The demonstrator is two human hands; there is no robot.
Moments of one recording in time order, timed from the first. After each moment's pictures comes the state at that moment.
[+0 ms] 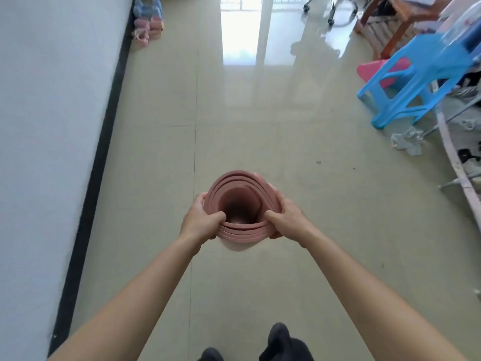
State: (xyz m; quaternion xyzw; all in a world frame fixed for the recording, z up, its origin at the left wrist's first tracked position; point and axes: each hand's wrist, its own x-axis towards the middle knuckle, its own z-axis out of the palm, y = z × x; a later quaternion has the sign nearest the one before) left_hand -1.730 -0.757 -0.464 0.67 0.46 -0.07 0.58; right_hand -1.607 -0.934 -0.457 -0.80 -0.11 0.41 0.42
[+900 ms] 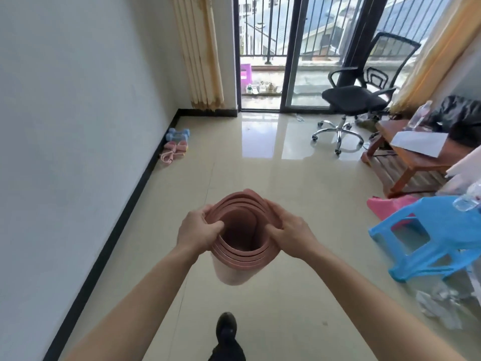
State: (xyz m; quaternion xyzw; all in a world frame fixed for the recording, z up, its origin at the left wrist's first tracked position) left_hand -1.233 -0.567 -0.231 0.77 0.39 0.12 0.50; right_hand -1.085 -0.745 -0.237 -0.84 -0.33 0.25 0.36
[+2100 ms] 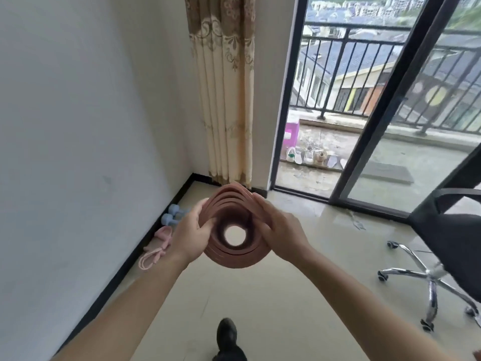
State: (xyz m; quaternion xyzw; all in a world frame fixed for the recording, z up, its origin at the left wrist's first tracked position) left_hand -0.465 0.144 -0.215 0.74 0.39 0.25 0.49; right_hand -0.280 0.012 -0.207 -0.79 -0.51 0.14 0.33
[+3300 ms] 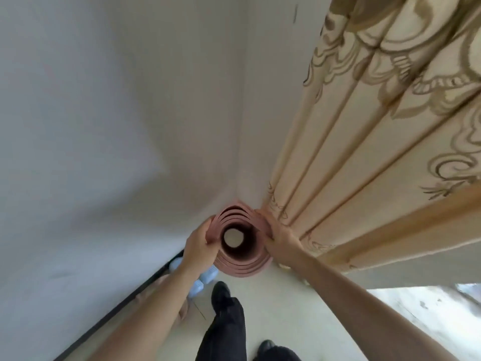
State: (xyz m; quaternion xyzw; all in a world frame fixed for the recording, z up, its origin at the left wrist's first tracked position) left_hand -0.157 0.906 -0.351 0.59 0.63 0.23 0.45; right_hand 0.062 0.896 -0.364 -0.68 -0.61 0.38 0.15
